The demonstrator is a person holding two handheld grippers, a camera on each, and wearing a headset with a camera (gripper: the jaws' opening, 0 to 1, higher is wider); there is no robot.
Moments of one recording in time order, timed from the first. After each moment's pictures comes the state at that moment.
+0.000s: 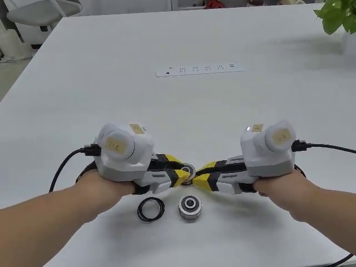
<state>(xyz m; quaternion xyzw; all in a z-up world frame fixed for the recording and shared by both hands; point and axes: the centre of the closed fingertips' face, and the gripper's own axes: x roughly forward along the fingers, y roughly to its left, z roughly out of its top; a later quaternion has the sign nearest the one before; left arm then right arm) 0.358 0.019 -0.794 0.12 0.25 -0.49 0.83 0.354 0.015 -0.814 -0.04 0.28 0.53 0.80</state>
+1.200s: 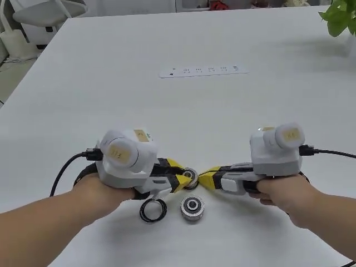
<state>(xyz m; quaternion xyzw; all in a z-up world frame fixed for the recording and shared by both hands) 0.348 0.023 -0.795 0.16 0.24 -0.50 0.82 0.353 0.011 -0.810 0.07 0.31 0.49 0.81</state>
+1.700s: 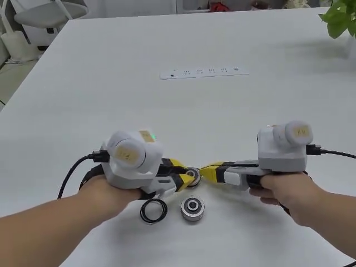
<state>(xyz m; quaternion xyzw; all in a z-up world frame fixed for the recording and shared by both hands) 0.352 0.017 -0.795 0.16 0.24 -0.48 0.83 0.357 0.009 -0.794 0.12 0.30 0.48 0.81</state>
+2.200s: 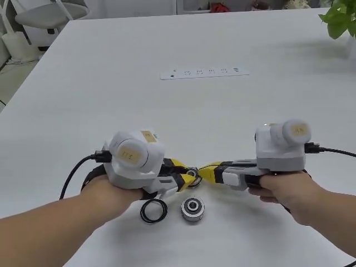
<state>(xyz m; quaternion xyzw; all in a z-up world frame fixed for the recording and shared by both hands) 0.353 0.017 -0.795 0.16 0.24 -0.48 0.83 0.354 0.015 -0.791 0.10 0.30 0.49 0.81</state>
